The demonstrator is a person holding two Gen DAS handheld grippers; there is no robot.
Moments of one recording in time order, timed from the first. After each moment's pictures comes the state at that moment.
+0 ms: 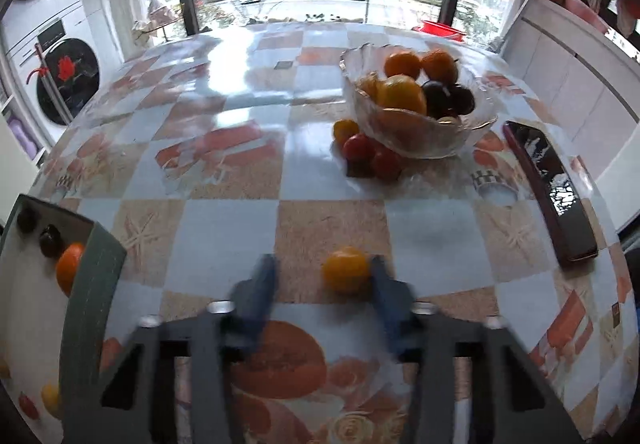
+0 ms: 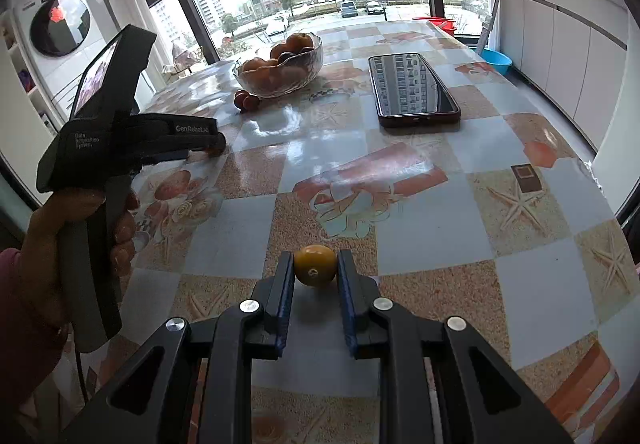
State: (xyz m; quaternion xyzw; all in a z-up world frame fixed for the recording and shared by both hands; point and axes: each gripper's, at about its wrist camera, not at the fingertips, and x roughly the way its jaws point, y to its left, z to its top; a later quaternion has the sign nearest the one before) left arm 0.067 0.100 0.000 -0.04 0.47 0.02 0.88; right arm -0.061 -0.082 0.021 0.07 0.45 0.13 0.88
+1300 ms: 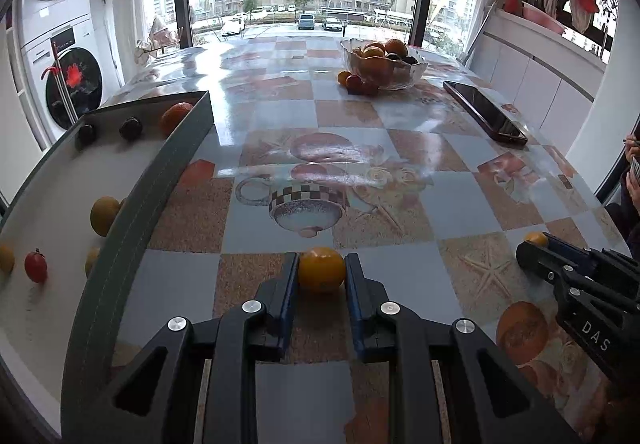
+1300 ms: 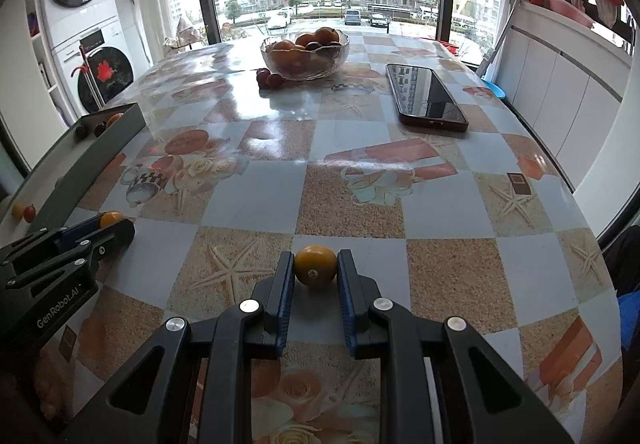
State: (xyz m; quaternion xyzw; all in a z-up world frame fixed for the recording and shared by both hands) left arm -0.104 0.127 -0.006 -0.04 0.40 -0.01 0.91; right arm -0.094 -0.047 0.023 -0.02 0.44 0.11 0.89
